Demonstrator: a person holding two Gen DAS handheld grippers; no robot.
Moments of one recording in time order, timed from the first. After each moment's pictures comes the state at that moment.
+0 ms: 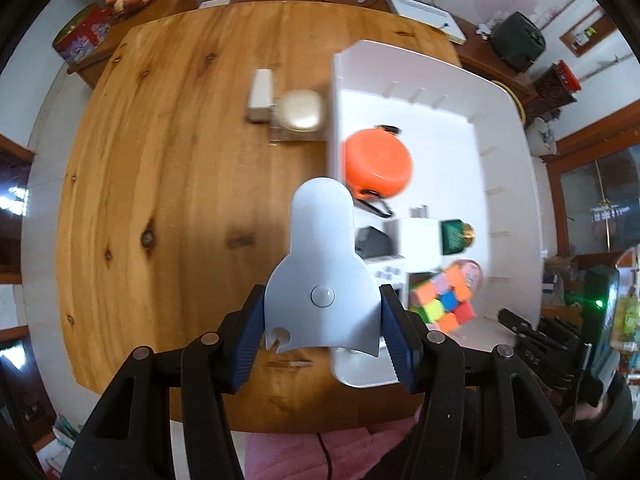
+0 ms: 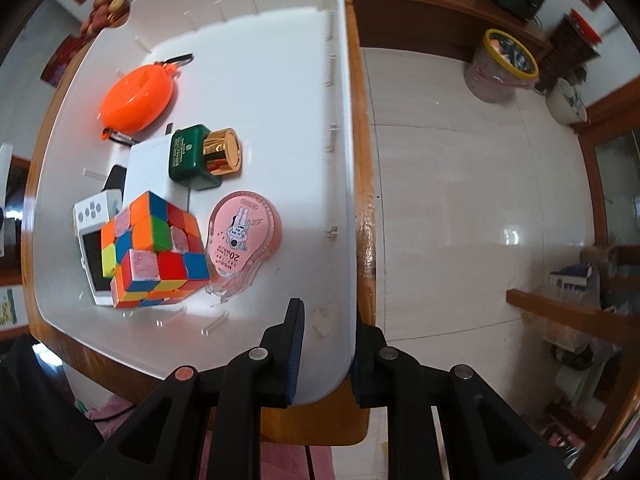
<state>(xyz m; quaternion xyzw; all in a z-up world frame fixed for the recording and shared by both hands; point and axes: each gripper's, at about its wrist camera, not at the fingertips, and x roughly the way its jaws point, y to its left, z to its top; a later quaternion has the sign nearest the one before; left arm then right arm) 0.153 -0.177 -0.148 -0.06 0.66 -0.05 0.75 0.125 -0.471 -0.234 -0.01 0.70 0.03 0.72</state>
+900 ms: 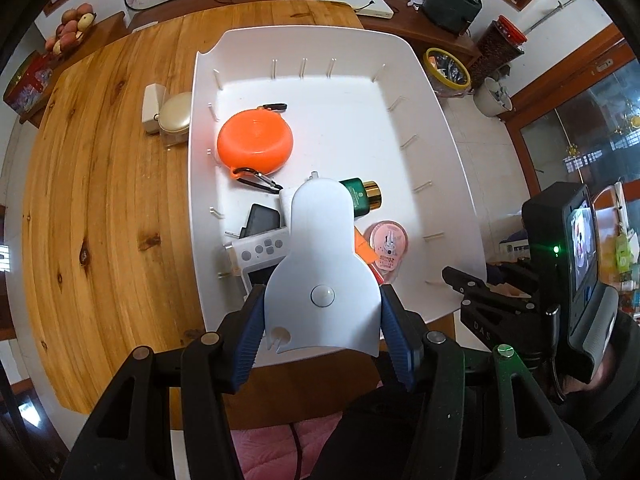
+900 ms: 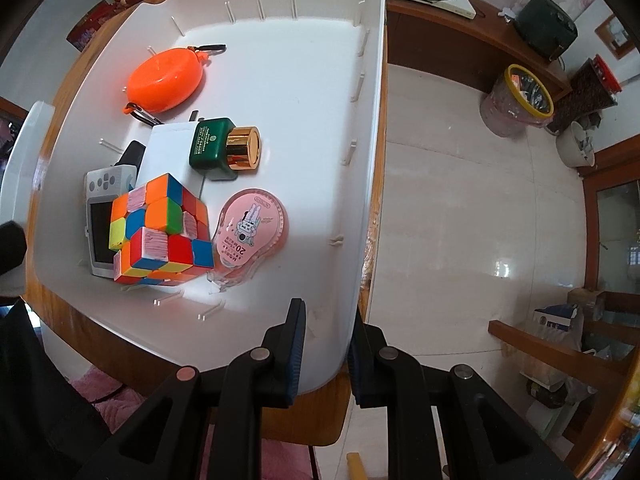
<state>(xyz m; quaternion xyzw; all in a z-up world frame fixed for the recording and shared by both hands) 0.127 -0.257 -0.144 -0.02 0.65 -0.13 0.75 0.118 -0.453 -0.218 -0.06 0.68 0.06 0.73</state>
